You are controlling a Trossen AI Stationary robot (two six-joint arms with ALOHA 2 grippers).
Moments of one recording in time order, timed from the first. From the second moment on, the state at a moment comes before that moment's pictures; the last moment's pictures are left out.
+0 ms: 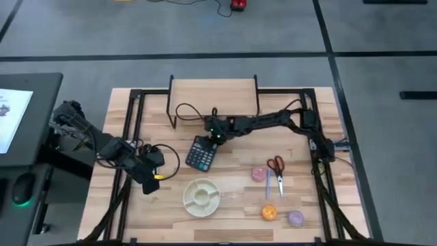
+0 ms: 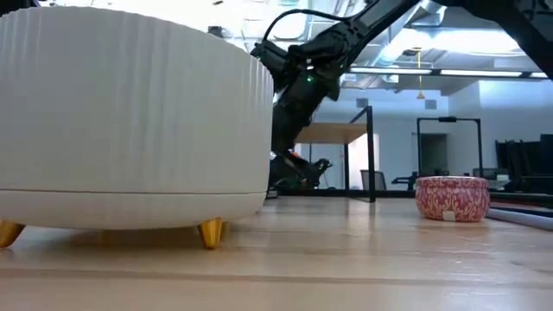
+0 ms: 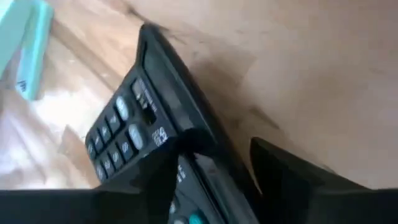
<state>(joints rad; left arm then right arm) -0.62 1.01 0.94 -0.93 -0.31 -0.86 -0.15 2.18 1.51 -0.27 -0.15 0.93</state>
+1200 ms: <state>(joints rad) -0.62 1.01 0.94 -0.92 -0.36 -0.86 -0.07 1.47 1.27 -1.55 -0.43 0.06</state>
